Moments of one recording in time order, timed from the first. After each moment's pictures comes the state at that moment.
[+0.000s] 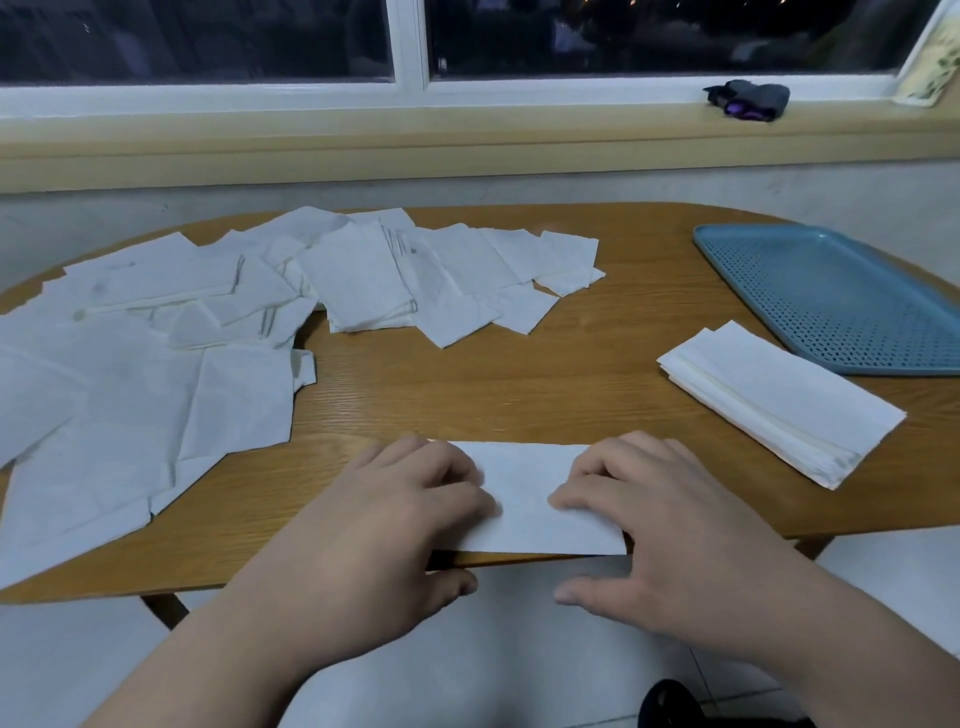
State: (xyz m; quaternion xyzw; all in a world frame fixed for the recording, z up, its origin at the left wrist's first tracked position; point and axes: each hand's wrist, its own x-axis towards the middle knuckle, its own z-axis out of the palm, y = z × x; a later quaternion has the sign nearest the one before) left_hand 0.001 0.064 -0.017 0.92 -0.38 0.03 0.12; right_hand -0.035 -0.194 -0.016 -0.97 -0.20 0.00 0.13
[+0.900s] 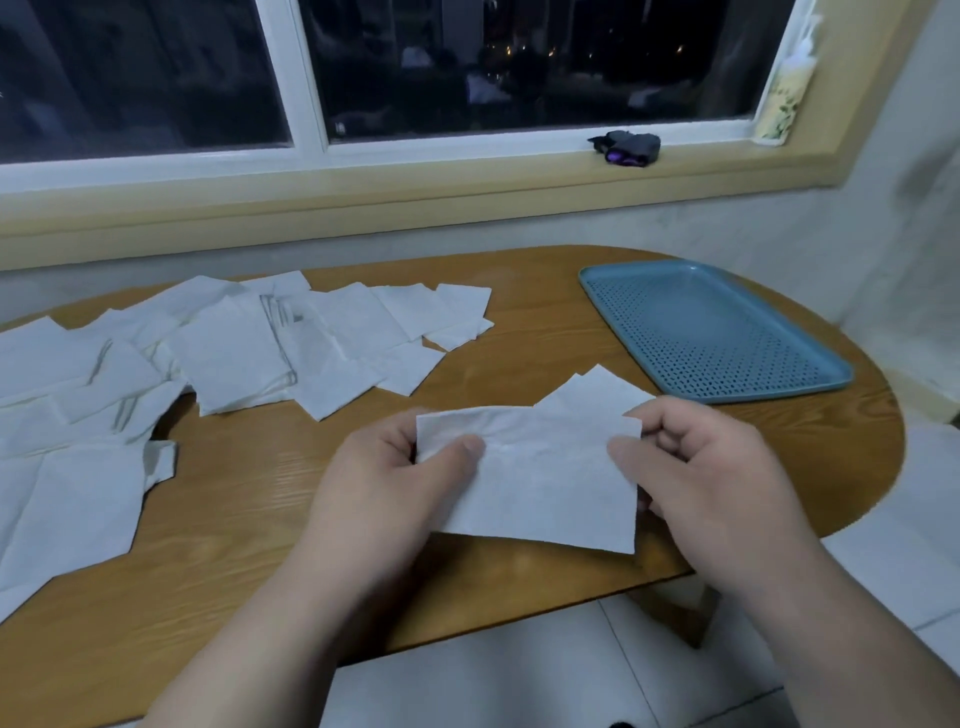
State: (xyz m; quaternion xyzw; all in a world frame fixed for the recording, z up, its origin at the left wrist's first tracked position) left_hand 0.023 -0.070 0.024 0.78 -0.09 -0.06 0.62; right_hand -0.034 -0.279 0.026 -0.84 0.10 -0.17 0.51
